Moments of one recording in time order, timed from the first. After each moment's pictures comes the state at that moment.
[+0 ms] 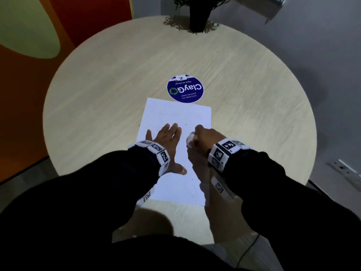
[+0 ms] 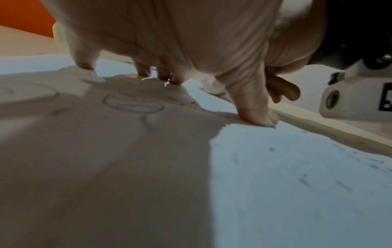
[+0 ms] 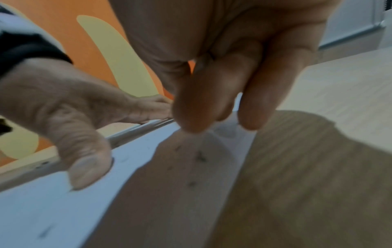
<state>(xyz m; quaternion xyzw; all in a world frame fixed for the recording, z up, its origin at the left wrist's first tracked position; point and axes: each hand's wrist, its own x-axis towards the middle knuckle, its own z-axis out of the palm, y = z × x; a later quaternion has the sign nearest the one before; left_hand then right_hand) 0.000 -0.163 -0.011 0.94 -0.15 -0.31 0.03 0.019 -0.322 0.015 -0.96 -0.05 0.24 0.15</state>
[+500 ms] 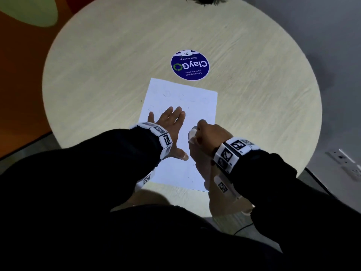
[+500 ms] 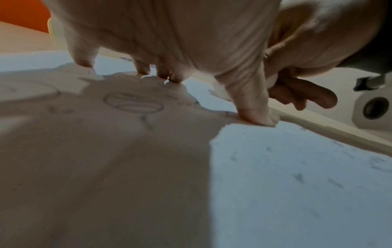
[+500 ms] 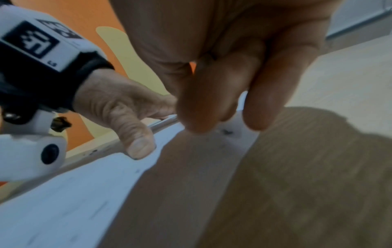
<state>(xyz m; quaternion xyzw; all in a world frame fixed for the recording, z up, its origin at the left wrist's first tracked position) -0.019 -0.162 -0.015 0.94 -0.16 -0.30 0.03 -0.027 -0.322 0.014 -0.96 -0.06 0.24 0.11</state>
